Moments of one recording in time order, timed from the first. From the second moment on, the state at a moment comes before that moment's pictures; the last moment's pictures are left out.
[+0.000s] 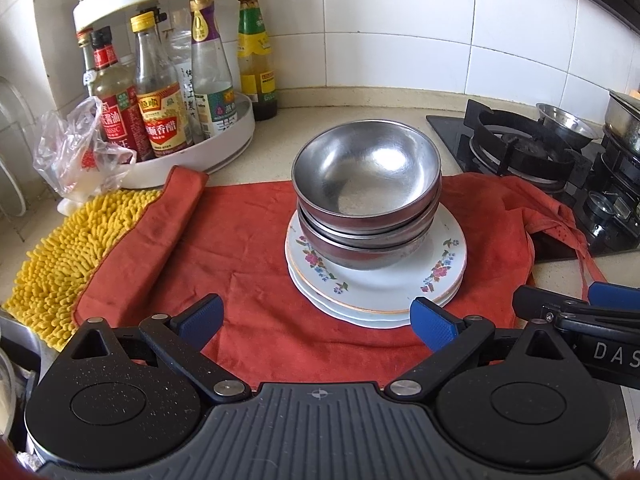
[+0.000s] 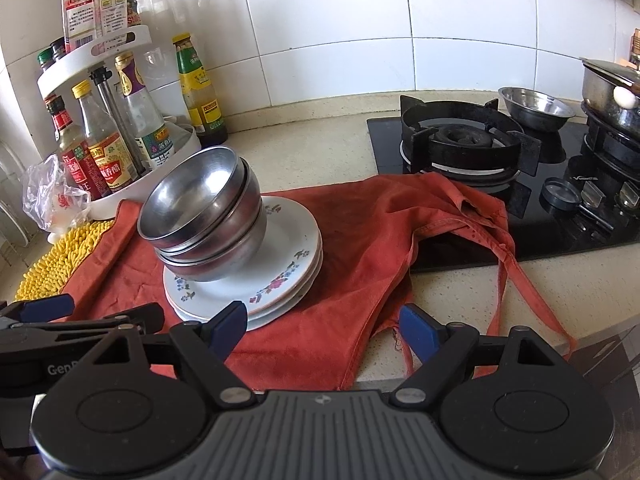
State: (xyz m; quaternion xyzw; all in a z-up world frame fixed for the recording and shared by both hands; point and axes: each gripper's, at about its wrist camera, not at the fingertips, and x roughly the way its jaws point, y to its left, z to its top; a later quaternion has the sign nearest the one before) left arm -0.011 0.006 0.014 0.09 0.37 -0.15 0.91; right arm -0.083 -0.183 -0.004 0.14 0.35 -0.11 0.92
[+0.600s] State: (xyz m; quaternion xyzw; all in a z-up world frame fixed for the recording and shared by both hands) left arm -0.013 0.004 0.013 0.10 0.36 -0.15 0.92; right arm -0.084 -0.184 -0.006 0.14 0.36 -0.11 0.92
